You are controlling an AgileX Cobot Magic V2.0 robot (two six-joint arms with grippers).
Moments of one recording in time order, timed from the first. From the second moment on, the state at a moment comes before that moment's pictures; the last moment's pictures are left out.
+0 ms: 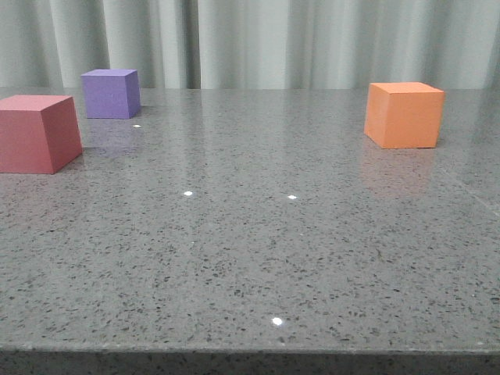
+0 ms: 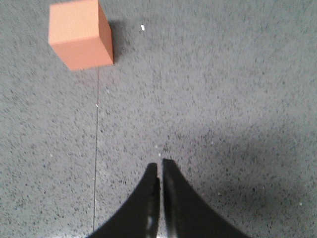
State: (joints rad) left arm 0.00 0.00 0.00 0.10 -0.02 0.02; right arm 0.06 0.86 -0.97 -0.05 0.98 0.21
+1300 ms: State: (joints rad) left arm 0.00 0.00 0.00 0.10 -0.02 0.02; right arm 0.26 1.68 -1.57 -0.09 0.93 0.15
